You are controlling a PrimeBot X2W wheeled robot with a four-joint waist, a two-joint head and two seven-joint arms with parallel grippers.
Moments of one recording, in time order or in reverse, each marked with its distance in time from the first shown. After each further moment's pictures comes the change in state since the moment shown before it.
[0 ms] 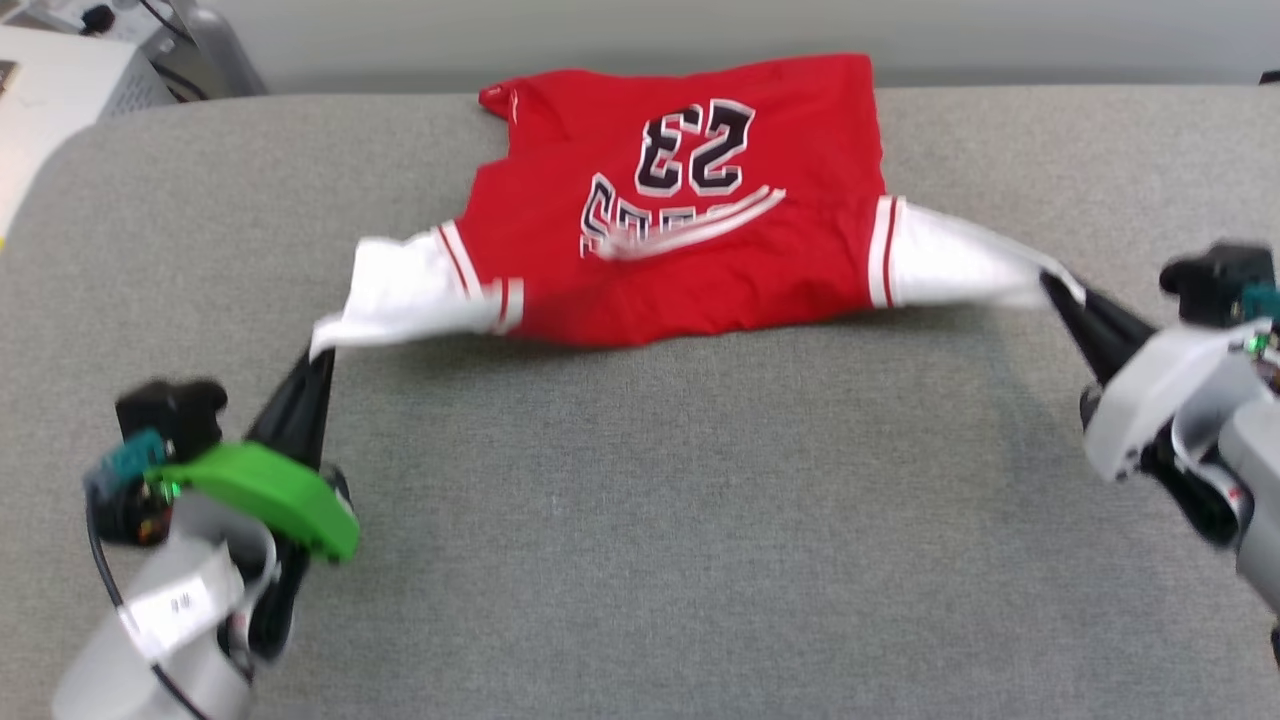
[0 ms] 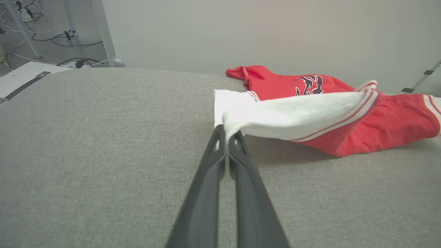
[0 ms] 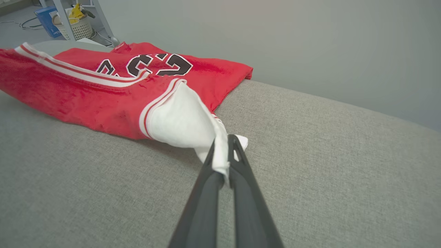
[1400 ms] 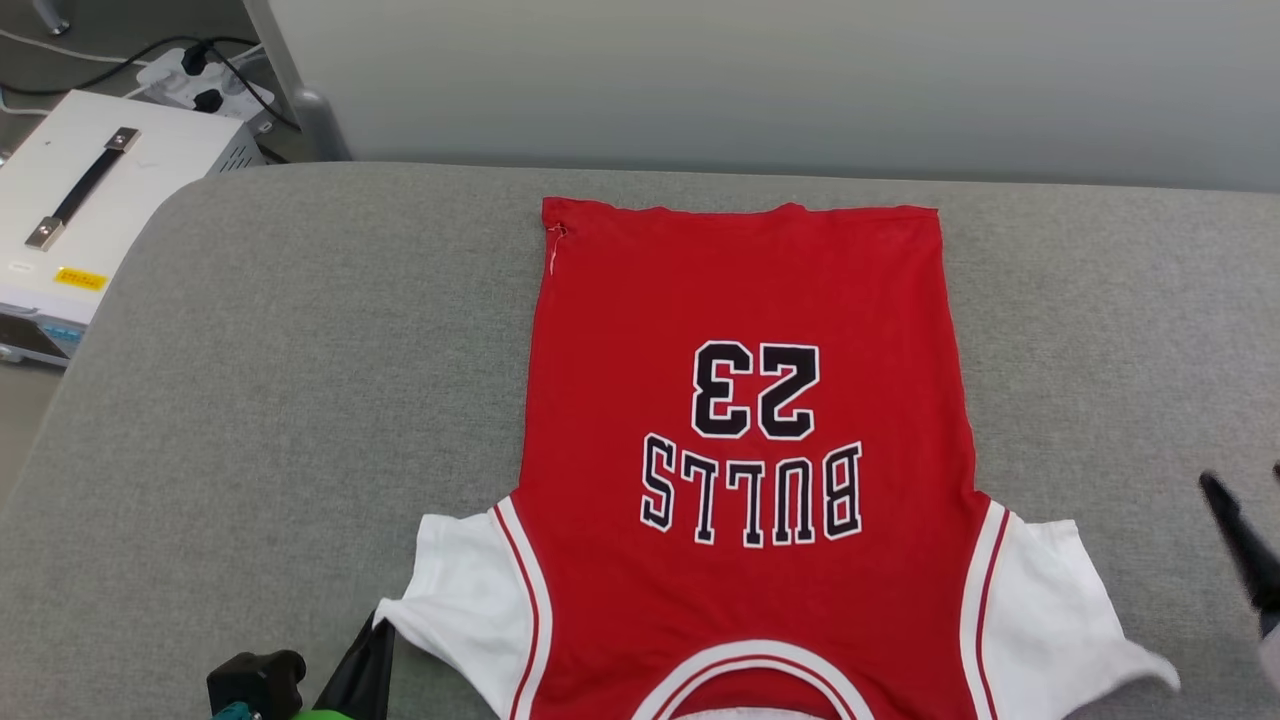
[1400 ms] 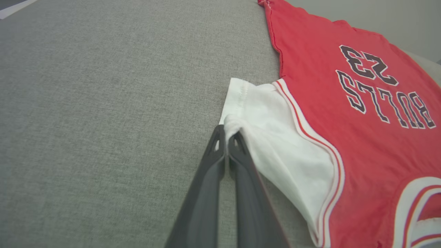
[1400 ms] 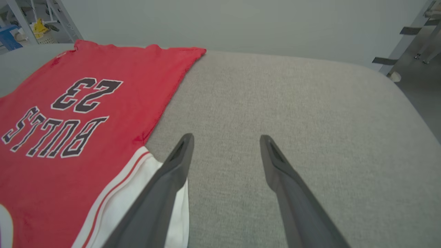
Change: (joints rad) left arm 0.509 -0.136 0.117 -0.172 0.142 0.062 0.000; right arm 0.806 -0.031 -0.770 -0.452 -0.265 0.001 0.135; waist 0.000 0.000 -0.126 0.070
